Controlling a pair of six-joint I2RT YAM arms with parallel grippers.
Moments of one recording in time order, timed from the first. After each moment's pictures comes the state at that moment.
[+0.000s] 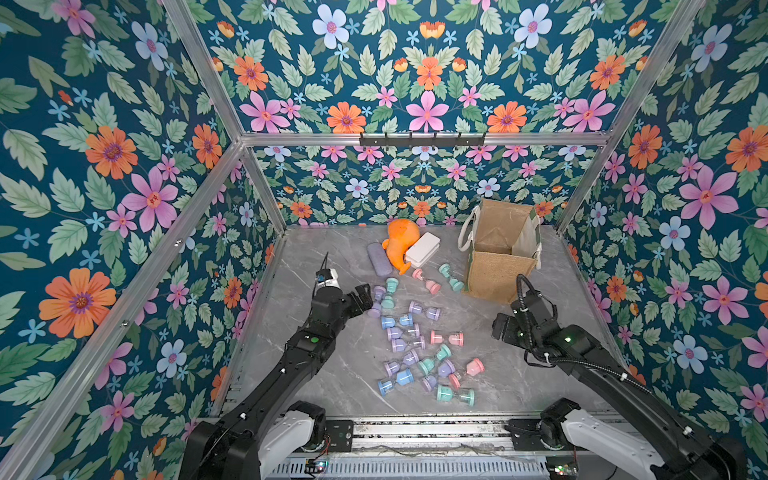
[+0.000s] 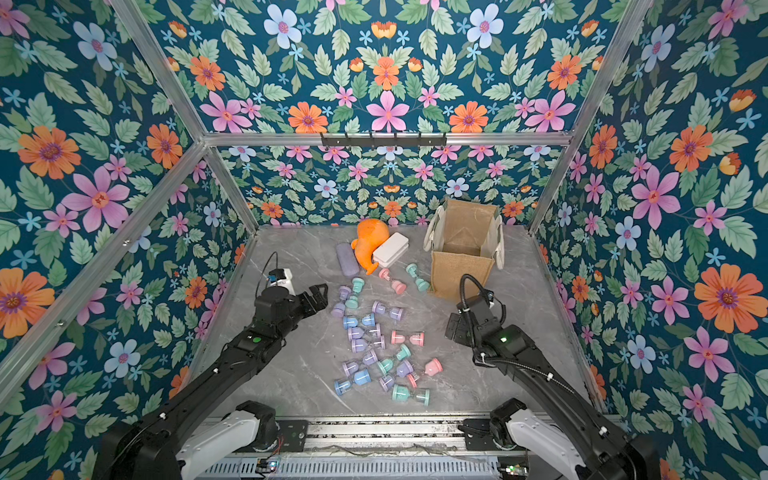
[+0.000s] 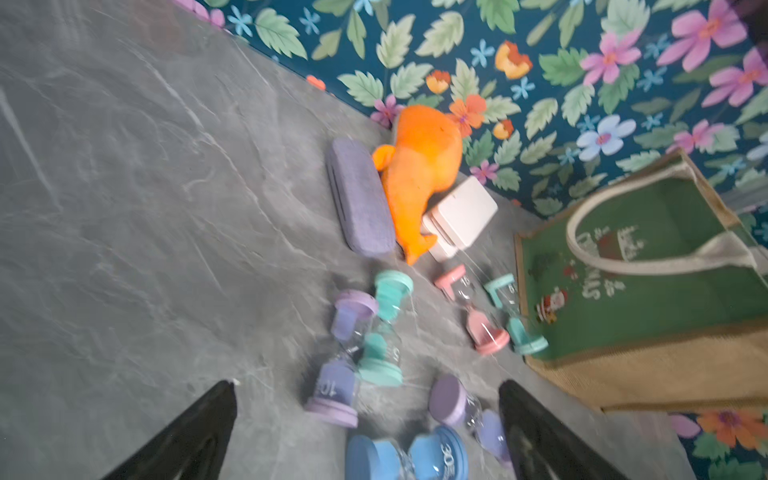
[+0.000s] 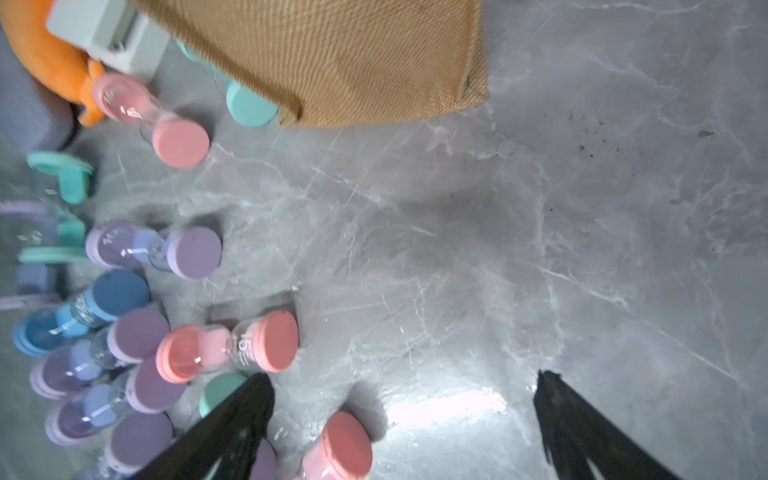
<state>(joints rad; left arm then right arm) -0.40 1.00 0.55 0.00 -0.09 -0.62 0.55 0.95 0.75 -0.81 0.23 0.76</state>
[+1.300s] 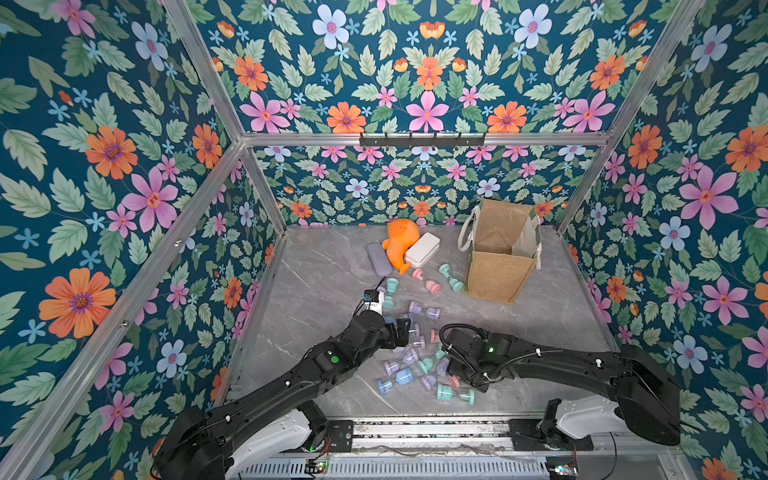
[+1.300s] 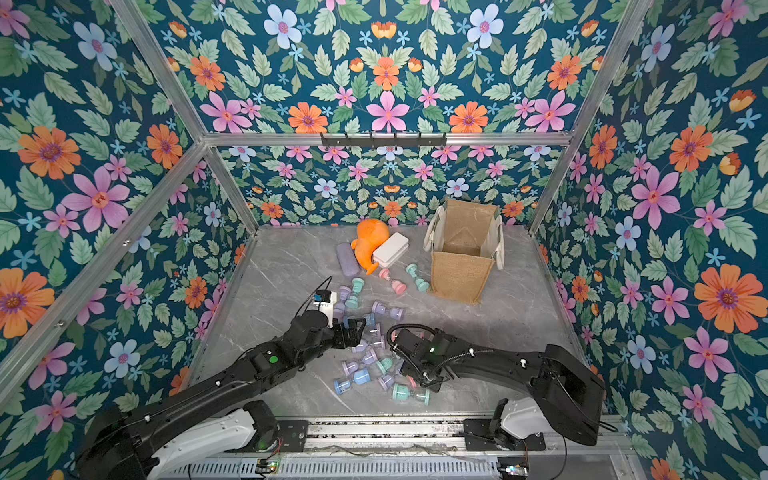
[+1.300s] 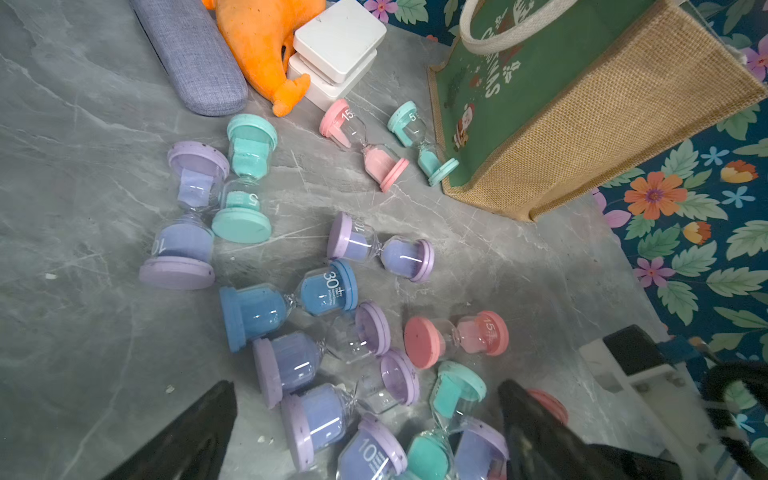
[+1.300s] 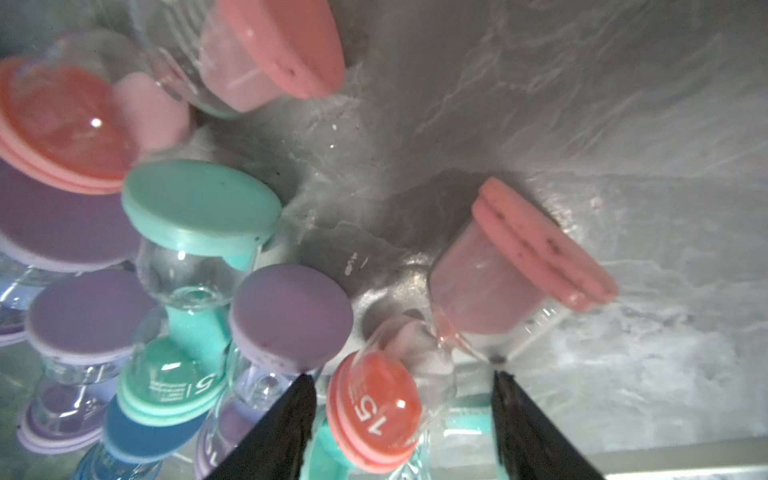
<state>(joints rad) -0.86 0.97 0.56 -0.17 -0.21 -0.65 1.03 1.40 0.77 -0.72 0.03 1.47</state>
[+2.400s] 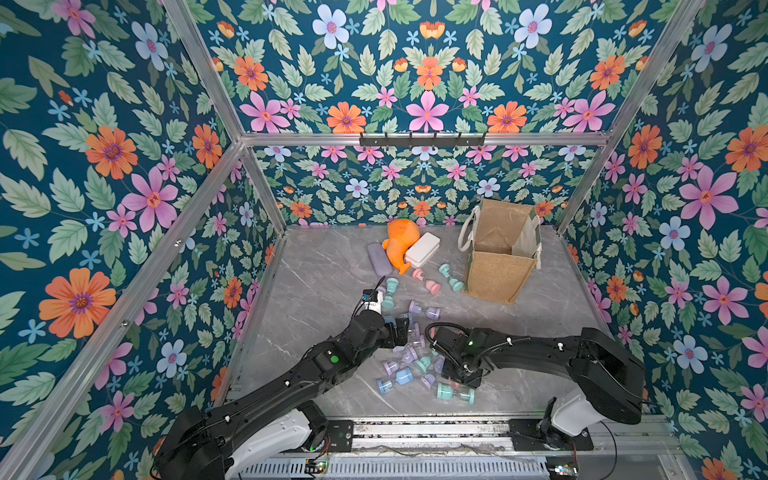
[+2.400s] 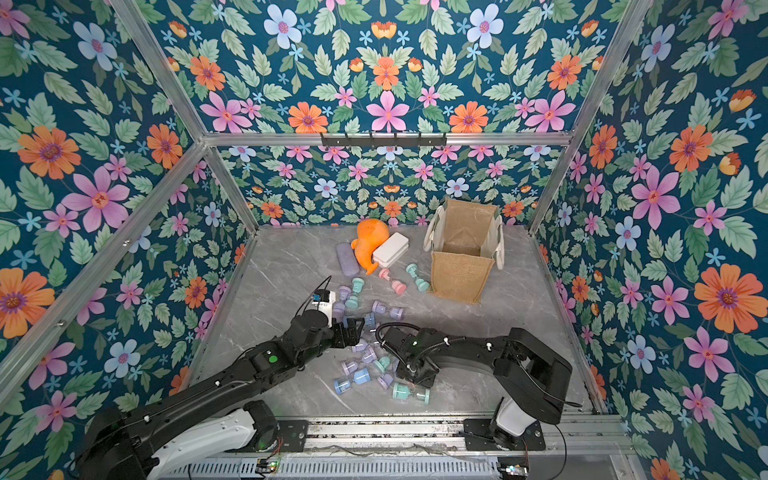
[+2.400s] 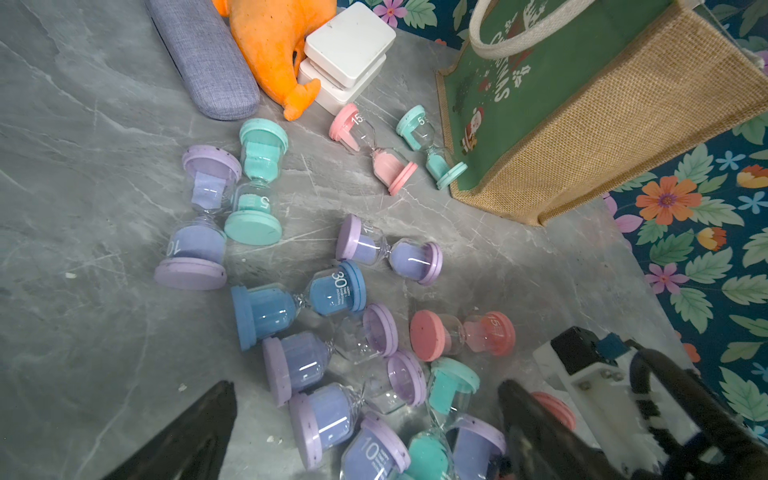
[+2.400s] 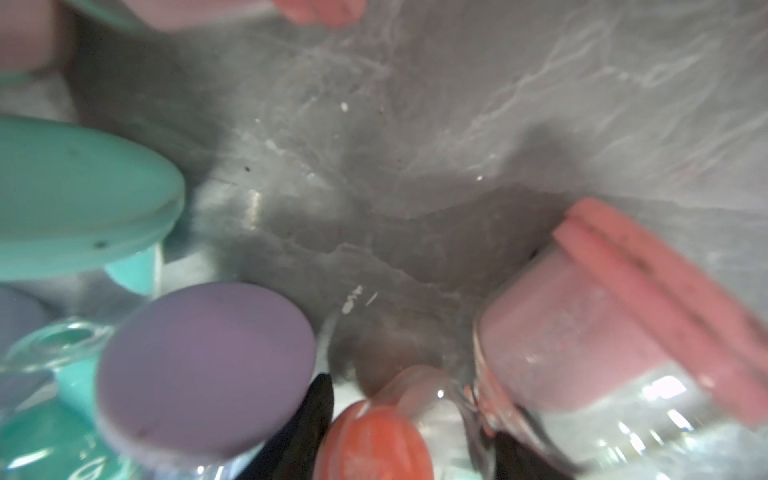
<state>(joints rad) -0.86 0.97 0.57 -0.18 -0.23 -0.65 1.01 1.58 0.85 -0.72 0.01 1.36</state>
